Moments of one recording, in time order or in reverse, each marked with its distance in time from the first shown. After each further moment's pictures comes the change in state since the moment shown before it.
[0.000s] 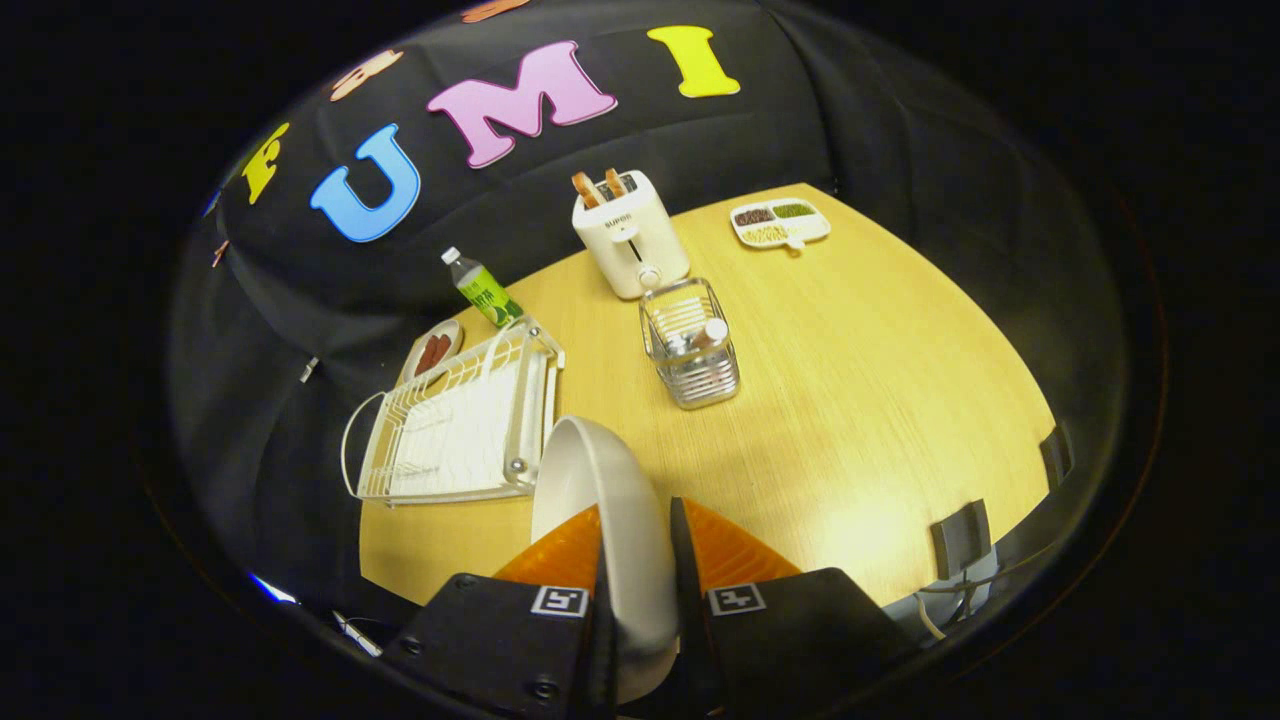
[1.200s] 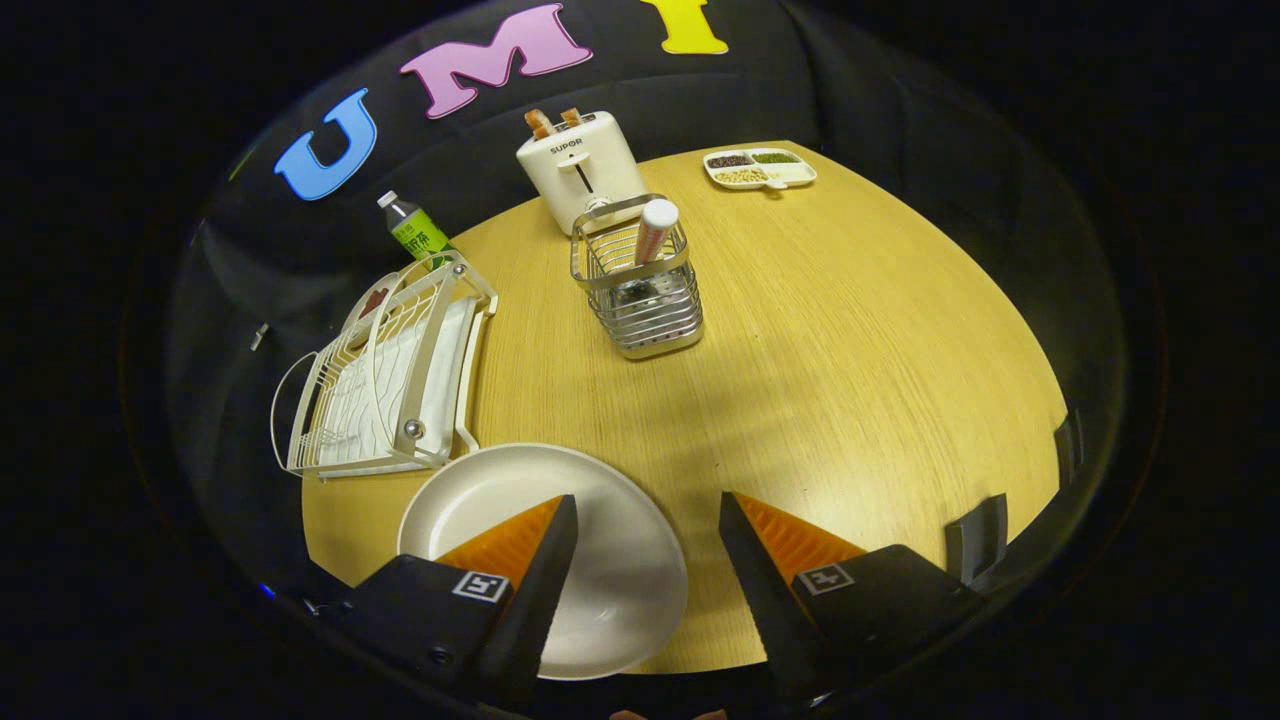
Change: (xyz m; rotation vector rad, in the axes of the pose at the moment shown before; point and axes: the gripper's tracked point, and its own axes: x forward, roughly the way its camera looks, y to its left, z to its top) arm 0.043 -0.035 -0.019 -0.074 0.055 -0.094
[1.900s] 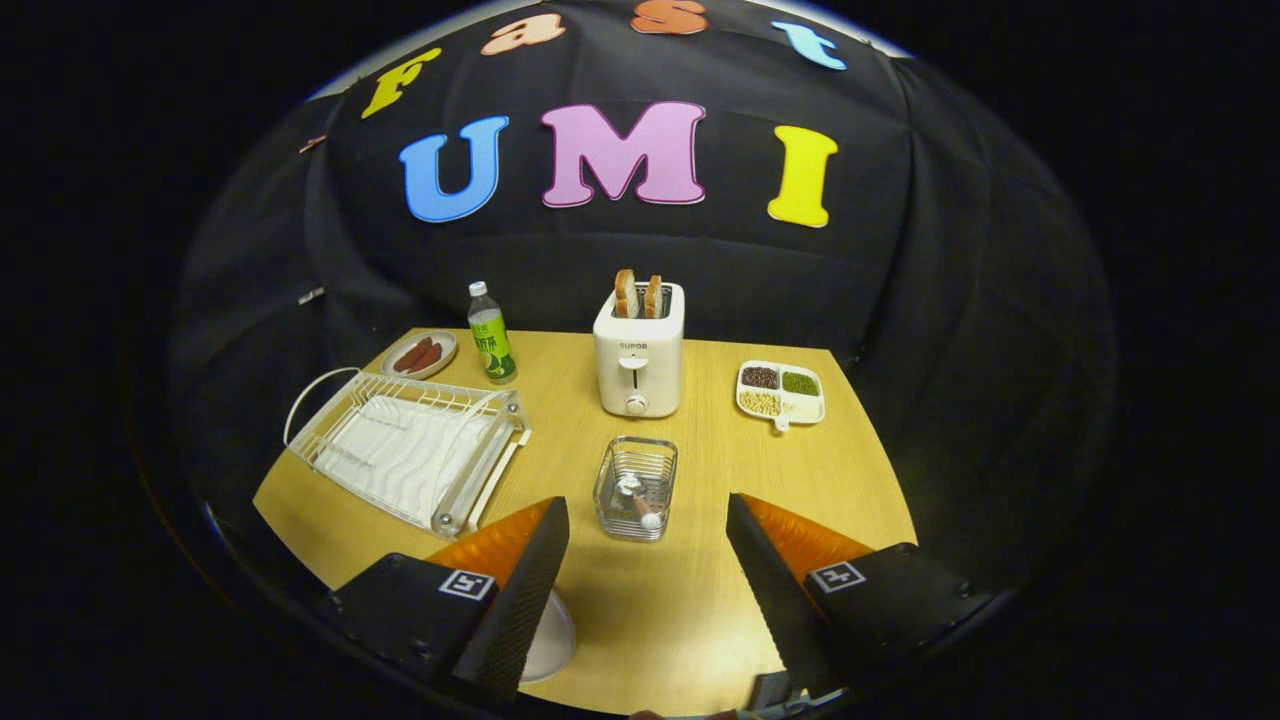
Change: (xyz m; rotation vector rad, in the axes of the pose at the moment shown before) arm -0.083 0.006 0.171 -0.432 -0.330 0.029
